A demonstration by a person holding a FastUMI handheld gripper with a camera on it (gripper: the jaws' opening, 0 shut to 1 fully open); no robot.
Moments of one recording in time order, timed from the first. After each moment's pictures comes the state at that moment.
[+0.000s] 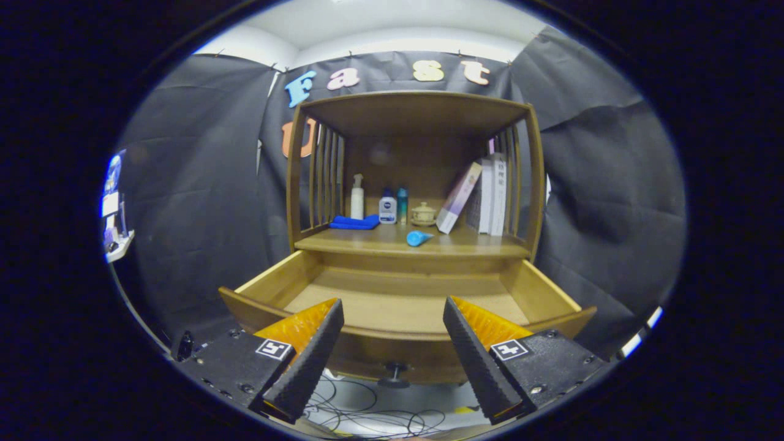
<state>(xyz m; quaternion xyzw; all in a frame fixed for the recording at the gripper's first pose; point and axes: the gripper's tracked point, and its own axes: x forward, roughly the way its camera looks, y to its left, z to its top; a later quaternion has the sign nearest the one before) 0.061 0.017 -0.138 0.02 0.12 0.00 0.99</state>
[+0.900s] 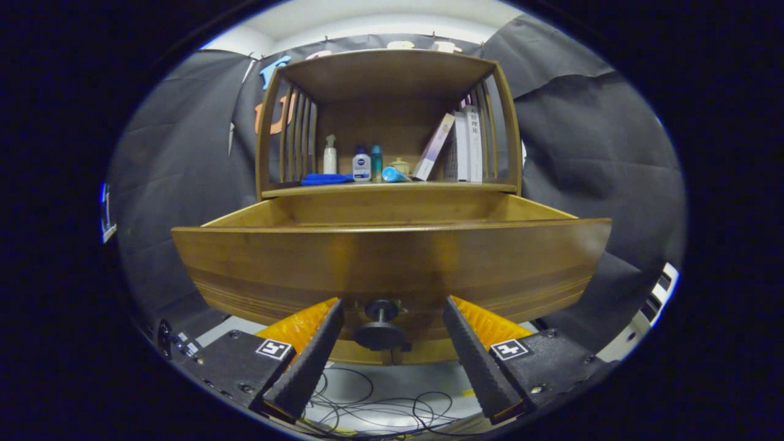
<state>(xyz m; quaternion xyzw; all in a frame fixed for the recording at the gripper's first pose) 0.076 0.005 -0.248 0.03 0.16 -0.06 0.98</state>
